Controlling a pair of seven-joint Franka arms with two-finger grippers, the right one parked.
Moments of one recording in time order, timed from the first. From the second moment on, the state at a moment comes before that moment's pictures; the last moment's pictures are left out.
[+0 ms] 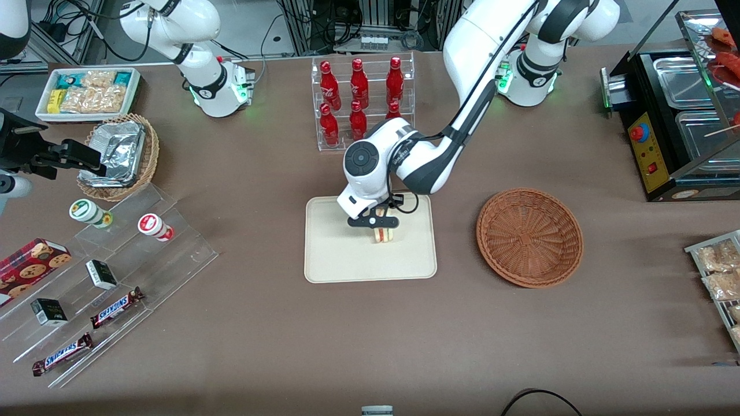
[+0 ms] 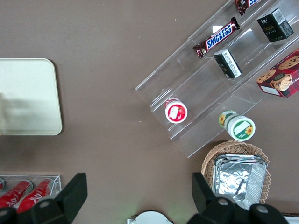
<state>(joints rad) -0.77 0.72 -0.08 -1.46 0.04 2.03 -0.78</state>
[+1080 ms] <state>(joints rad) -0.78 0.78 -0.08 -1.42 0.08 2.19 -0.79</state>
